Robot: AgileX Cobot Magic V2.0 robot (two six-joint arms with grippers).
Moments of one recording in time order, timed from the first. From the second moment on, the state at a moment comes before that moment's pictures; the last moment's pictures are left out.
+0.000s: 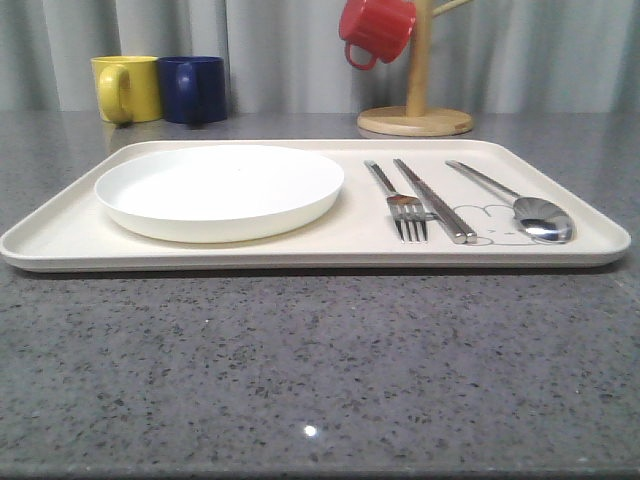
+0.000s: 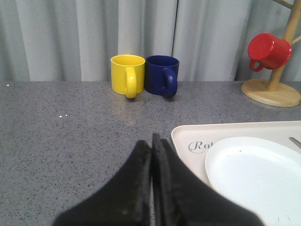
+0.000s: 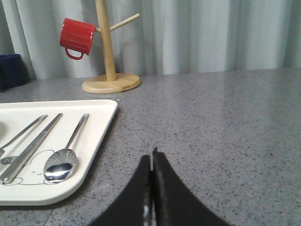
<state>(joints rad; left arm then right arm) -0.07 0.49 -0.50 -0.46 0.25 0.33 0.05 -0.01 0.03 0.00 0.02 0.11</state>
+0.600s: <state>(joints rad) -0.07 0.49 -0.50 -0.45 0.25 0.33 0.05 -0.01 0.03 0.00 0.02 0.11</state>
